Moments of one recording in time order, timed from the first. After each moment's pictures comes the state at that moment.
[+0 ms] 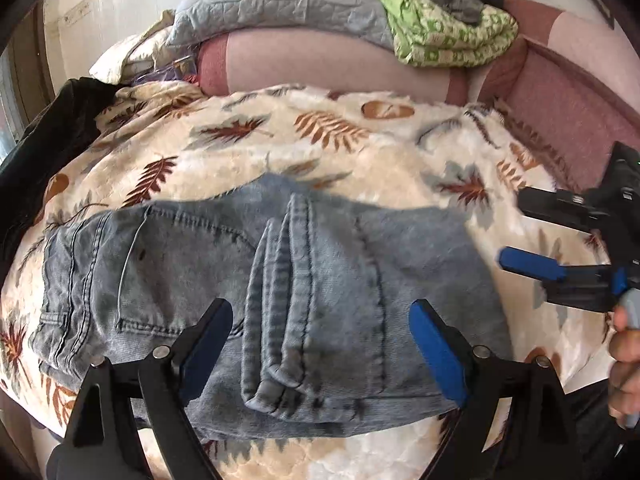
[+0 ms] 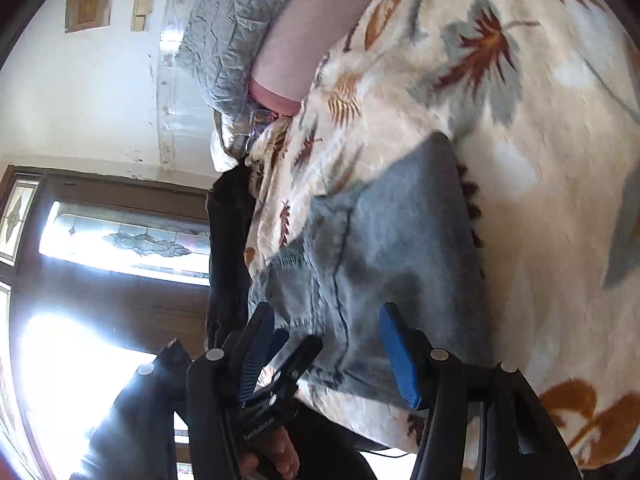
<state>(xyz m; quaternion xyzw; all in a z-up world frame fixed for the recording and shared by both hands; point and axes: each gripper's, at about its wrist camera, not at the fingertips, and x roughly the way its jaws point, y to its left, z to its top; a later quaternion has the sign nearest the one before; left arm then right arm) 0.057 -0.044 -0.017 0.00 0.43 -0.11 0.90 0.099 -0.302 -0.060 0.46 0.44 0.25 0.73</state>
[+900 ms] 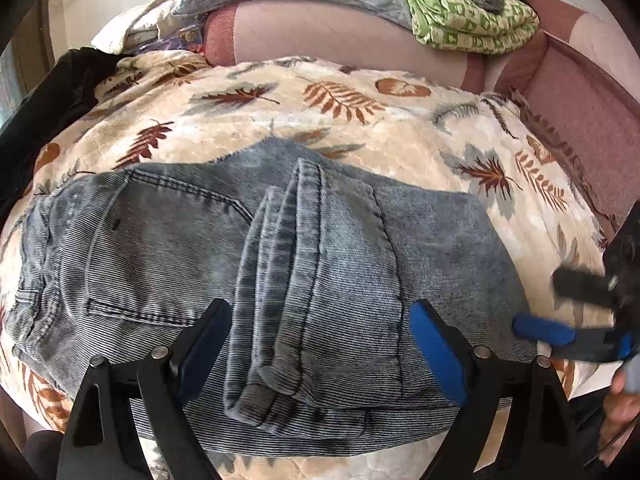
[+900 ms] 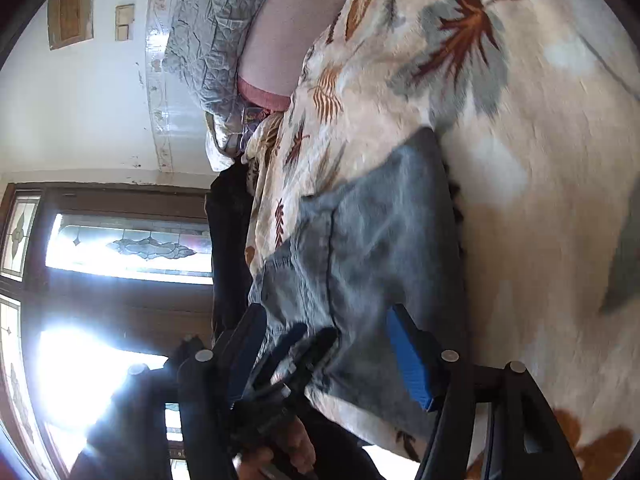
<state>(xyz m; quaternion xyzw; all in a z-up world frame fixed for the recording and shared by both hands) 0.077 -0.042 -0.053 0.00 0.46 -0.07 0.88 0.073 -0.300 -0.107 0.47 0.49 0.24 0.69</state>
